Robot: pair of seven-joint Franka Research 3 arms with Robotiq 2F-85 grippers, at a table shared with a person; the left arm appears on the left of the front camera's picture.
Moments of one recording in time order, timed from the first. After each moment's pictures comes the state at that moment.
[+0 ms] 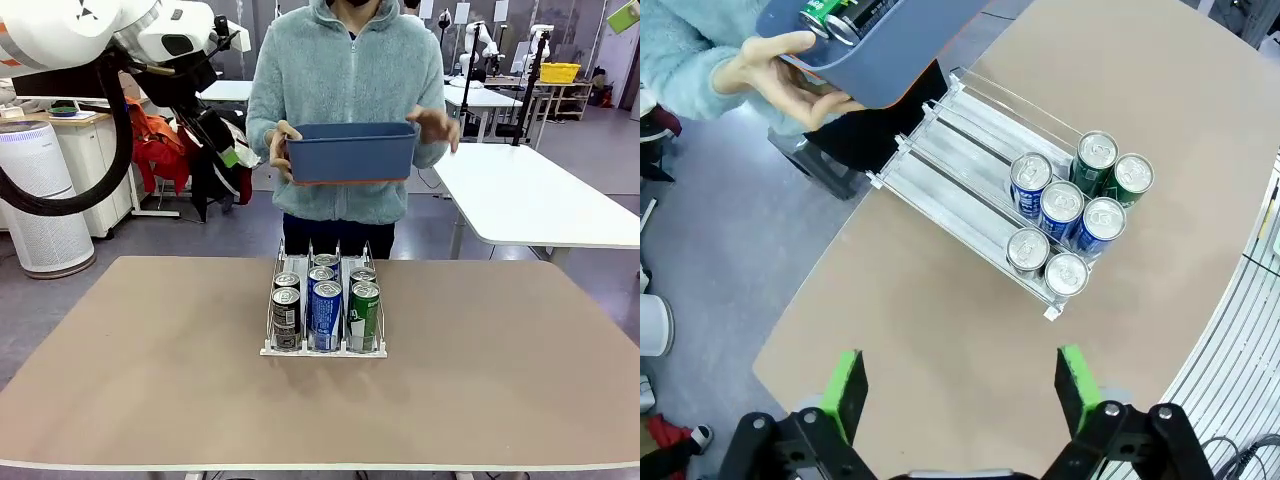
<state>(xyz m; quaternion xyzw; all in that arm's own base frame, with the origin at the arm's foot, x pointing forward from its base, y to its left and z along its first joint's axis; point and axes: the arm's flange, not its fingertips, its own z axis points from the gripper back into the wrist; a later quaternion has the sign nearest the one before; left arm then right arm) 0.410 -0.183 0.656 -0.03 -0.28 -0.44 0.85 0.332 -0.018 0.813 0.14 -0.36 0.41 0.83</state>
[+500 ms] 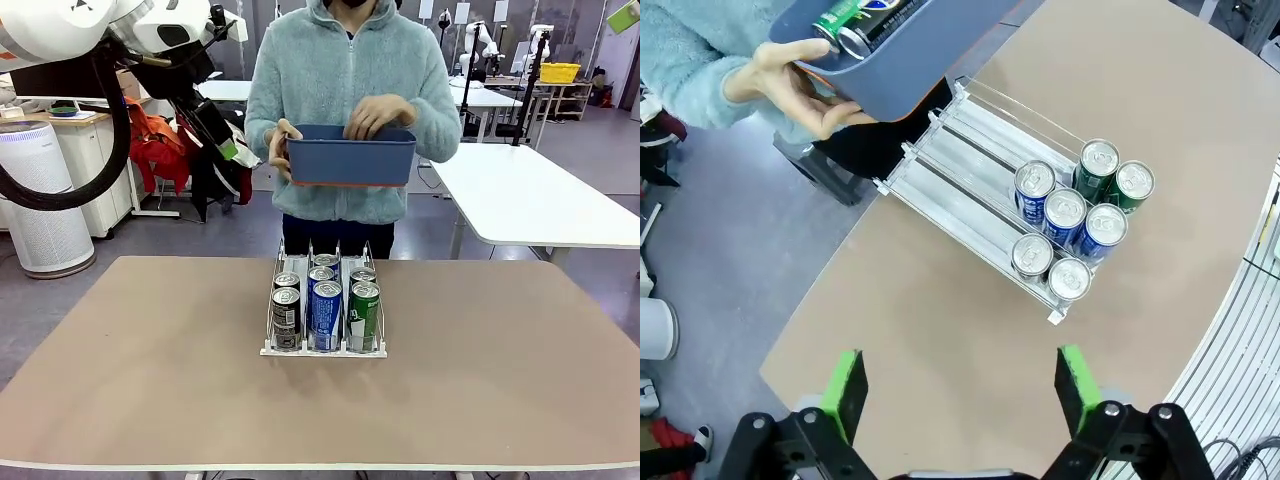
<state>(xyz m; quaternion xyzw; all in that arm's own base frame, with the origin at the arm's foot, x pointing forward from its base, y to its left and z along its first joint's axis) 0.409 -0.179 0.668 -0.03 -0.29 -0.44 0.85 0.331 -0.018 0.813 0.14 -0.36 0.41 0.83</state>
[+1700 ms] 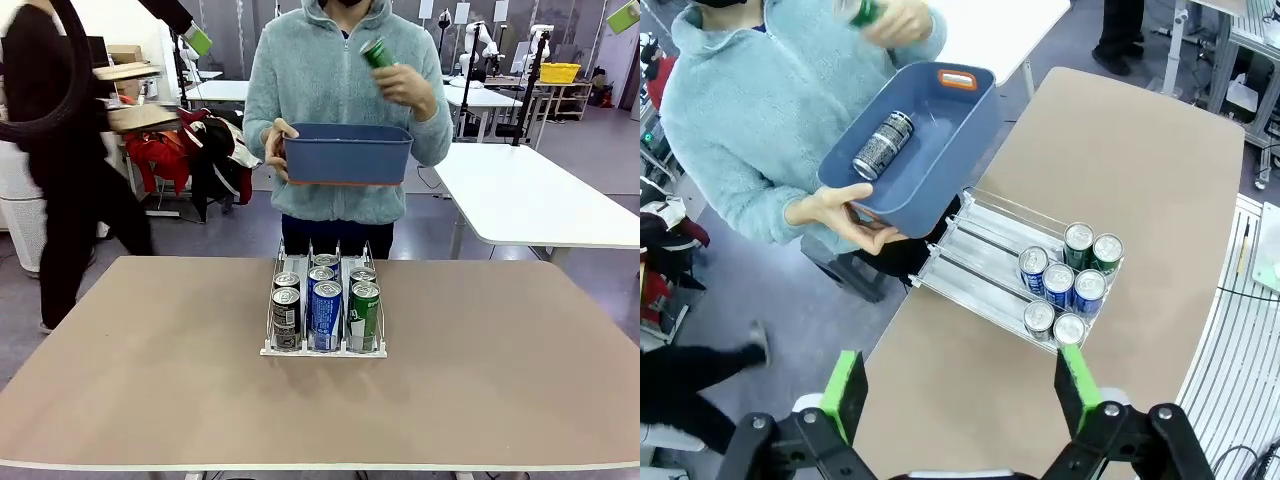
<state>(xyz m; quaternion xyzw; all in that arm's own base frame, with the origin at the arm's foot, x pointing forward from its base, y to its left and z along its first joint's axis) 0.379 -0.140 0.784 -0.07 -0.40 -0.49 0.77 0.332 -0.018 0.813 0.14 -0.36 0.41 0.83</state>
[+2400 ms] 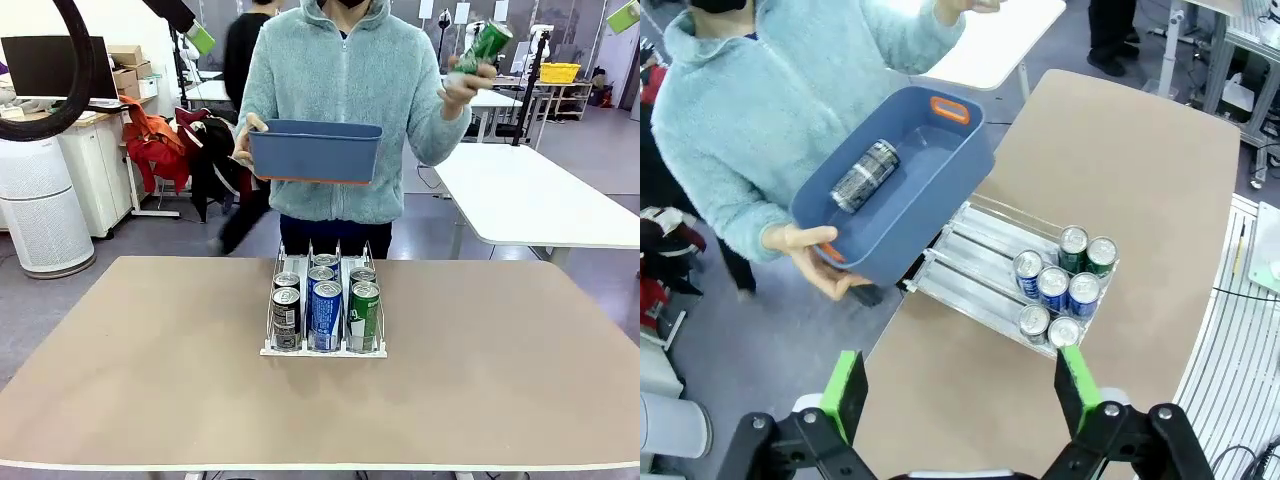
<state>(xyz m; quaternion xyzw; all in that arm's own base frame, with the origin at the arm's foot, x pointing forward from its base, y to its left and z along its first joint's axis) 0.379 -0.149 0.783 -0.08 -0.39 -0.50 0.77 0.332 -0.018 0.813 0.14 -0.36 0.41 0.83</state>
